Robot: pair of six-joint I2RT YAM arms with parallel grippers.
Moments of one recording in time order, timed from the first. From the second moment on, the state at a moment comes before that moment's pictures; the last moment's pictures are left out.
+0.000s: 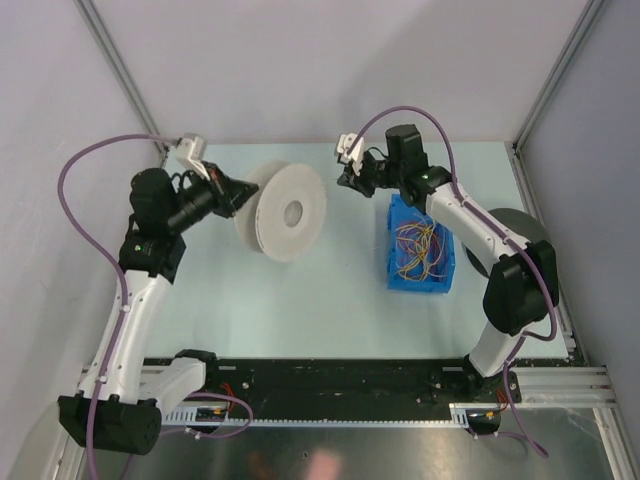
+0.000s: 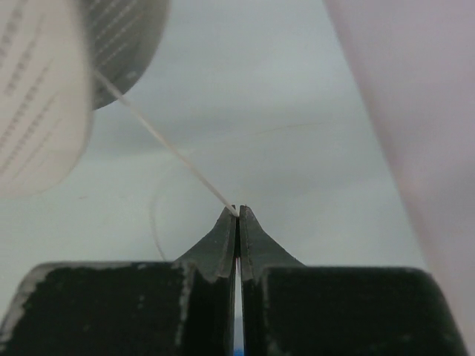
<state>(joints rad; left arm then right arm) -0.12 0.98 1.07 -0.24 0.59 -0.30 0.47 1.72 1.55 -0.26 -0.59 -0.65</state>
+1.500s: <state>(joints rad) -0.07 1.02 1.47 -0.19 0.25 -0.83 0.52 1.73 1.15 0.26 -0.71 -0.06</state>
